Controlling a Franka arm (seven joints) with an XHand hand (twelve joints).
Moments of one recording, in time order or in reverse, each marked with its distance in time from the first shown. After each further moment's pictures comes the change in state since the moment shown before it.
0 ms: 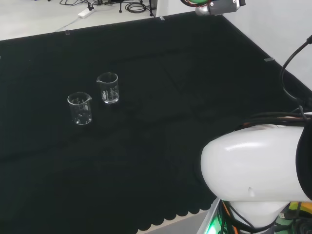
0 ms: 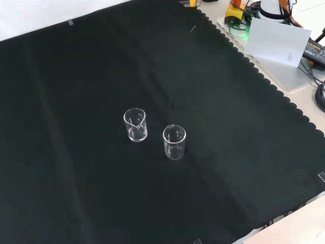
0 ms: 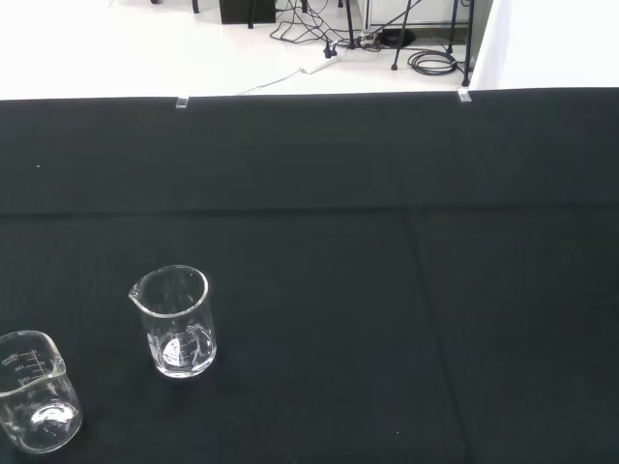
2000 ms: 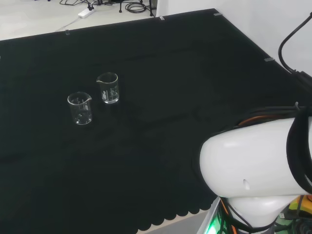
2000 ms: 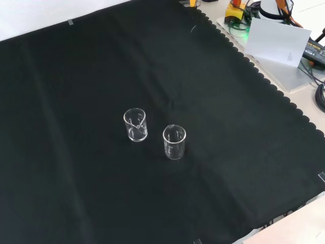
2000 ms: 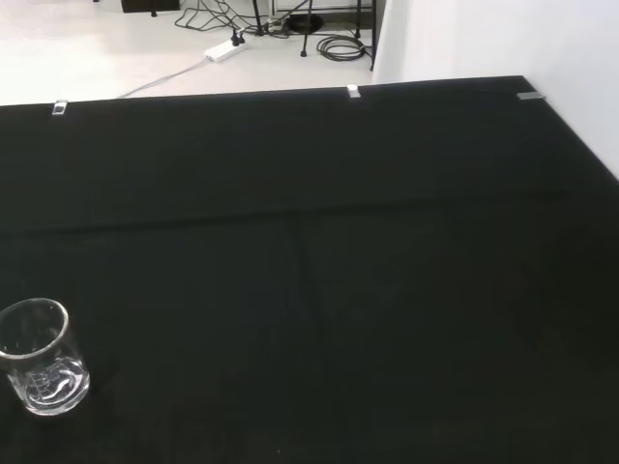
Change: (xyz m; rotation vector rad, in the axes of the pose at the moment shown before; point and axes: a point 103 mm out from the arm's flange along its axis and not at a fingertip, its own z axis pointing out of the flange) arm -0.069 0.029 -0.012 0.028 -0.024 0.124
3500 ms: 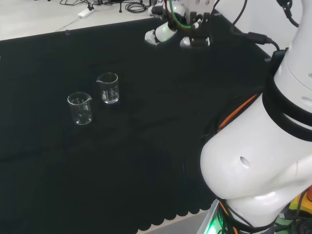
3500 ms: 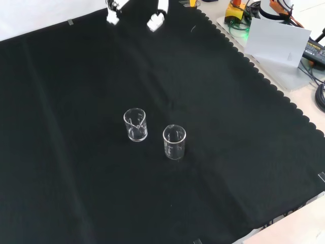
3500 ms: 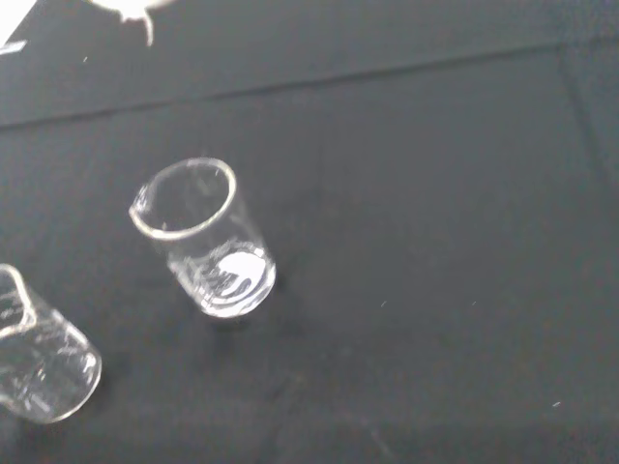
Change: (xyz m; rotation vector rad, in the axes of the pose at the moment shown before) arm 0.070 0.124 0.192 0.169 0.236 -0.283
